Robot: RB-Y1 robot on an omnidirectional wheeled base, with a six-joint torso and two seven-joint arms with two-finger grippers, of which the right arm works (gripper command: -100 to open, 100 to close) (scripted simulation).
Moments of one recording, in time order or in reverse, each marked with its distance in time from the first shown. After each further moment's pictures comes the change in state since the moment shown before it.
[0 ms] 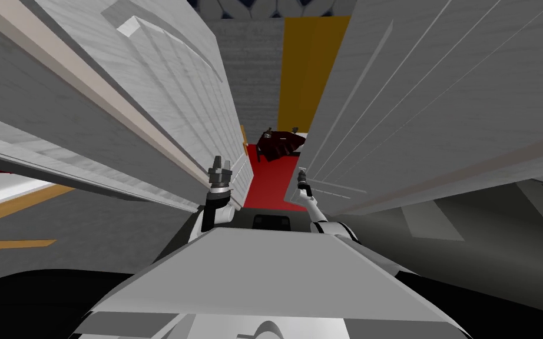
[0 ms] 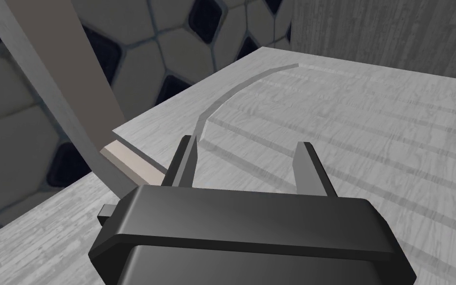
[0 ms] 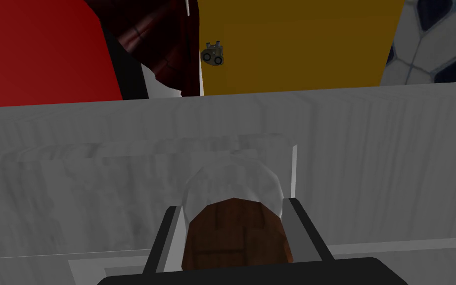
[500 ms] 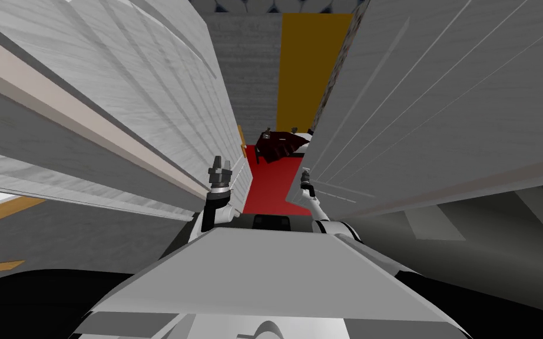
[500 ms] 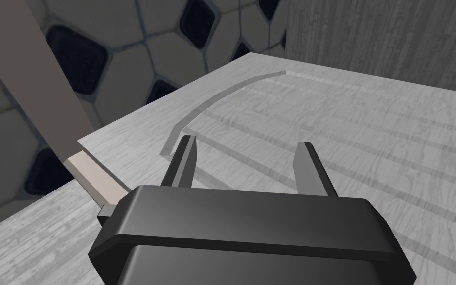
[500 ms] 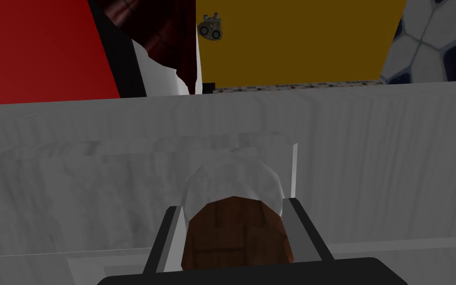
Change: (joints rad) arm -0.012 -0.026 -0.051 0.036 -0.010 -0.017 0.000
